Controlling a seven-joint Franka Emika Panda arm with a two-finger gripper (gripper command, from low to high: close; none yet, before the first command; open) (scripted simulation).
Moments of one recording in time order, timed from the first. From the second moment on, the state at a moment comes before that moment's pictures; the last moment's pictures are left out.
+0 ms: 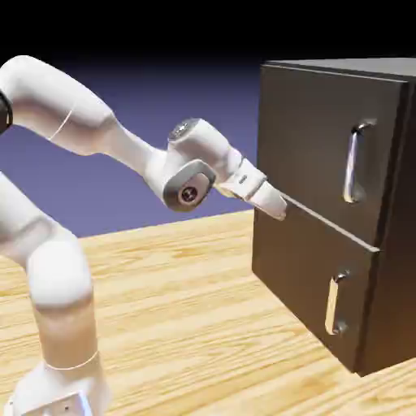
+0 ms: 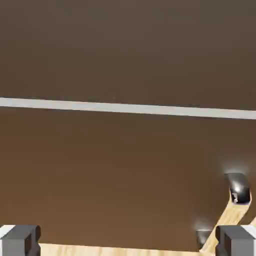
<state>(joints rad) 0.03 -0.58 -0.02 -2.80 -0.05 3.03 0.78</state>
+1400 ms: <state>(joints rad) 0.66 -0.84 -0.74 -2.48 -1.88 2.95 2.10</state>
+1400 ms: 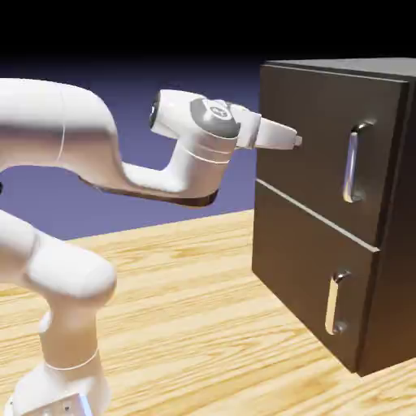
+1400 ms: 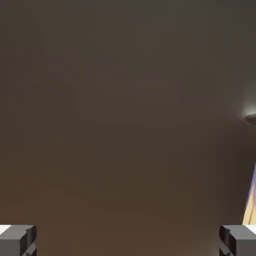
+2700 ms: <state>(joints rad) 0.97 -0.91 -1.08 -2.35 -2.81 2.77 2.84</state>
